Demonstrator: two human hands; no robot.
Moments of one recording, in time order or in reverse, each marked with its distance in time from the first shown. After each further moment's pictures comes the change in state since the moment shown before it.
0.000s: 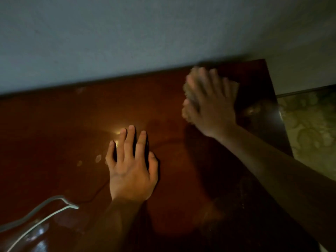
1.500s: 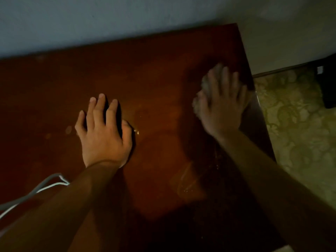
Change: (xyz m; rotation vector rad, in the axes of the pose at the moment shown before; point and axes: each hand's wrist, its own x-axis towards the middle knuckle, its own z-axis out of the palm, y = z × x) left_hand 0.000 -0.002 0.006 -0.060 0.071 0.009; right_hand -0.105 0.035 0.004 0.087 -0.009 0.398
